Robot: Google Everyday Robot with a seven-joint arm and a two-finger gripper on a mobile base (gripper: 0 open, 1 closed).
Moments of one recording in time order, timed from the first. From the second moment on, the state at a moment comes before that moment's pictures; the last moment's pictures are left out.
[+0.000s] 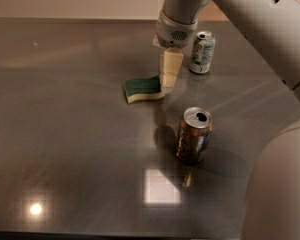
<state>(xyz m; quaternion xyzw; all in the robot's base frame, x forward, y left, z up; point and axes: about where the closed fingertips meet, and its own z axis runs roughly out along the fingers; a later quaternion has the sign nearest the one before) 0.623 -0.037 0.896 -0.74 0.66 0.04 0.13</state>
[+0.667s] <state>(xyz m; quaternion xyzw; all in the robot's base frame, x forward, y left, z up) 0.645 -0.026 0.887 -0.72 0.68 0.05 0.14</state>
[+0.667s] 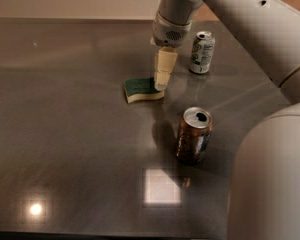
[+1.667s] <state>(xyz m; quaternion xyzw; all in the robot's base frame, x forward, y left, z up) 0.667 -0.023 0.875 -0.72 0.68 0.04 0.13</state>
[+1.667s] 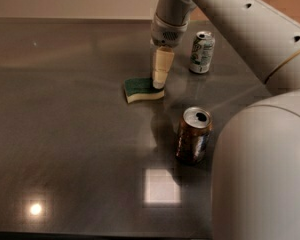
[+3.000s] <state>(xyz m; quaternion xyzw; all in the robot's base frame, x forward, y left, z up) 0.641 -0.026 0.832 -0.73 0.68 0.04 0.08</state>
